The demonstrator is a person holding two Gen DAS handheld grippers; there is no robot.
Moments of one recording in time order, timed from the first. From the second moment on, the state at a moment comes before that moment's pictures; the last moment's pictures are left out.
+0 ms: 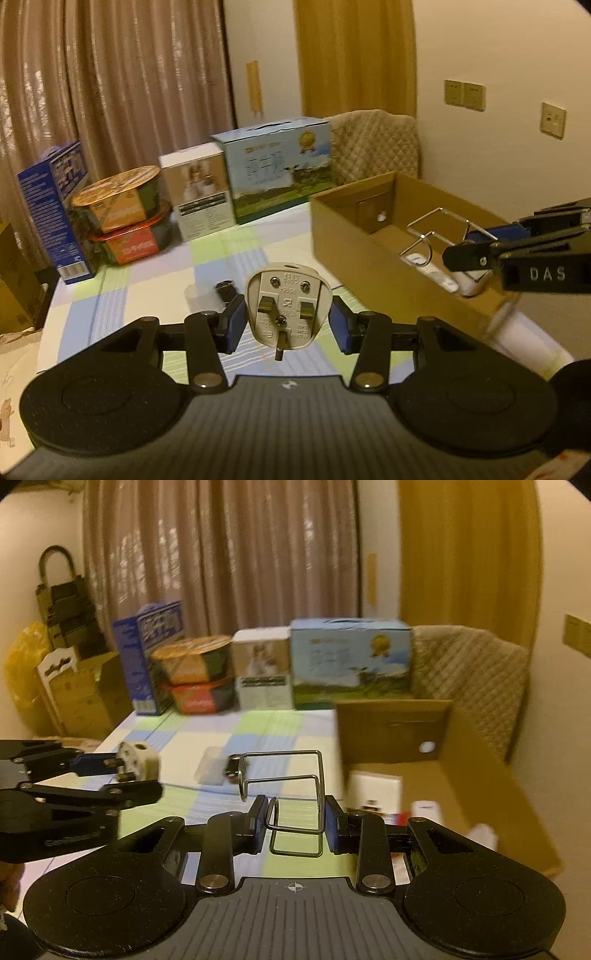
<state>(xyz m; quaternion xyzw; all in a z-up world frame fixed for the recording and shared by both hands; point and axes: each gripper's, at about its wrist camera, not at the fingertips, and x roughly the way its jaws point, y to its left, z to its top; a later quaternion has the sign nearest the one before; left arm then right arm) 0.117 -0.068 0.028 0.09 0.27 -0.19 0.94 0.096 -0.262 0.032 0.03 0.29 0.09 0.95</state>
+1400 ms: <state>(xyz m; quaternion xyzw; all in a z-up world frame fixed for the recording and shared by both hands) 0.201 -0.273 -0.032 0.16 0.38 -0.34 0.85 0.129 -0.431 -0.013 0.07 0.35 0.01 0.94</state>
